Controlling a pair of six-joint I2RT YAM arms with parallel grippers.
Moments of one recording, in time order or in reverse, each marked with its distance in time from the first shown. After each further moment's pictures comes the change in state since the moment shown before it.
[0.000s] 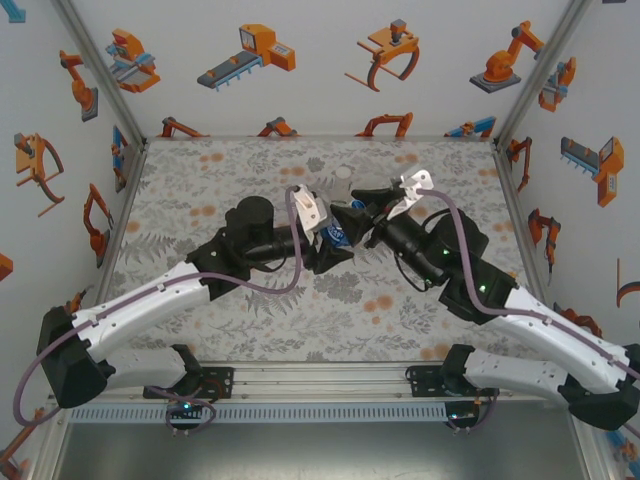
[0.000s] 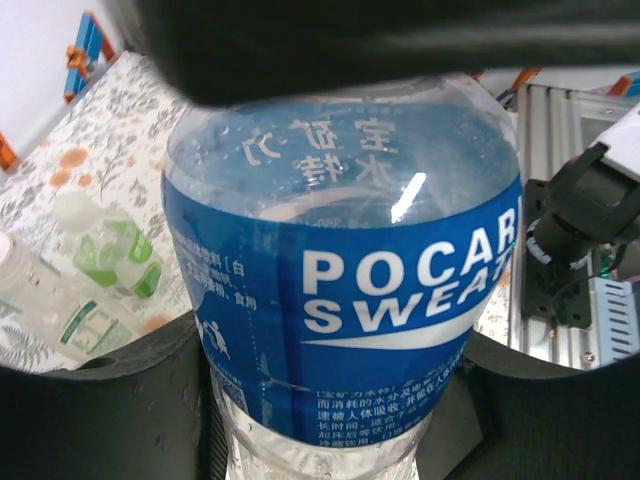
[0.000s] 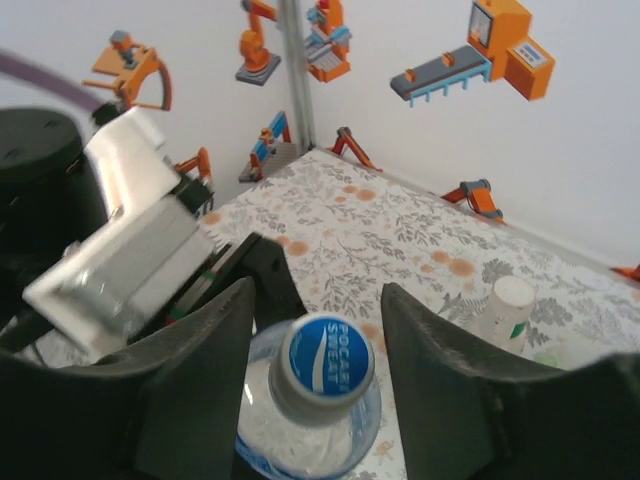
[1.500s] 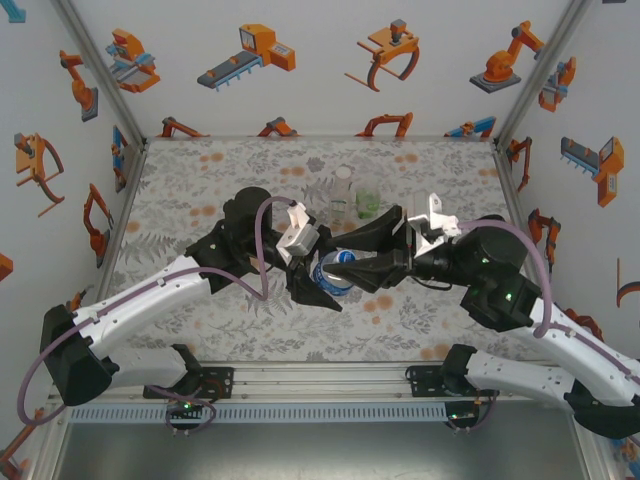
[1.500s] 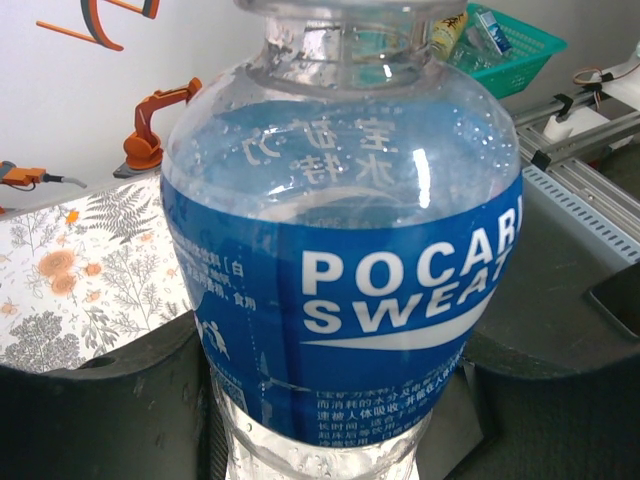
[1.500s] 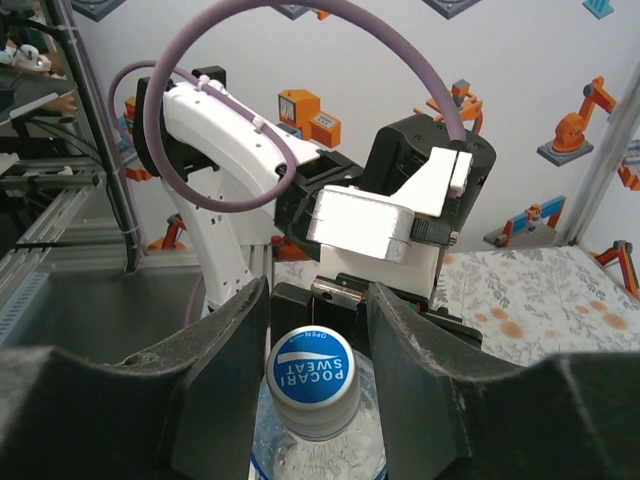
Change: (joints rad) left arm 0.026 0.026 0.050 -0.014 0.775 0.015; right arm -0.010 -0.066 0.032 0.049 -0.691 0.054
